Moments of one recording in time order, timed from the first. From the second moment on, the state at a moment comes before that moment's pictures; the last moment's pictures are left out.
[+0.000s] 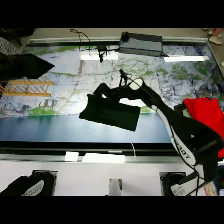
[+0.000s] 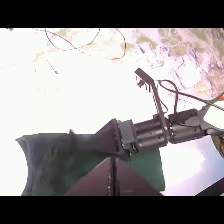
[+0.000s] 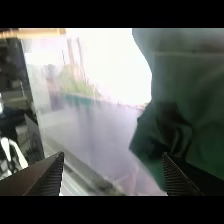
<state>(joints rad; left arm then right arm) -0.12 -1.02 1.55 1.00 -1.21 -1.44 0.46 -1.73 1.45 -0.54 0.78 1.62</state>
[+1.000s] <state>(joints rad) -0.12 -1.01 1.55 1.01 -1.25 -1.43 0.12 -1.62 1.18 -1.01 1.22 1.65</state>
